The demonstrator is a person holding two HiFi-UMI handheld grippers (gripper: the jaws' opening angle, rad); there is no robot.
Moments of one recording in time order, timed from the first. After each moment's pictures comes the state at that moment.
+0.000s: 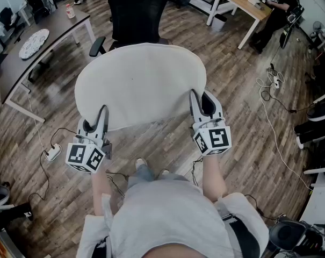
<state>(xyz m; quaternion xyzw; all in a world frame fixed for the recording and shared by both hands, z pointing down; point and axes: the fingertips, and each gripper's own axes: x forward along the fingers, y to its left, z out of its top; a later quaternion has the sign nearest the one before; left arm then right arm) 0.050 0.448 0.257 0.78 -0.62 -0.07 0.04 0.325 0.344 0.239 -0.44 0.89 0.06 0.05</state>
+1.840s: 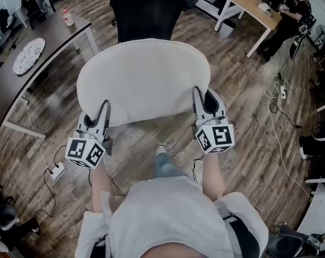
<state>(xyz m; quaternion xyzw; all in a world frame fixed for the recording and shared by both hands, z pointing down) -0.093 0.232 0.265 0.79 -0.61 -0.07 0.04 0.186 0.134 0.248 -0.46 0.89 0.05 0.06</state>
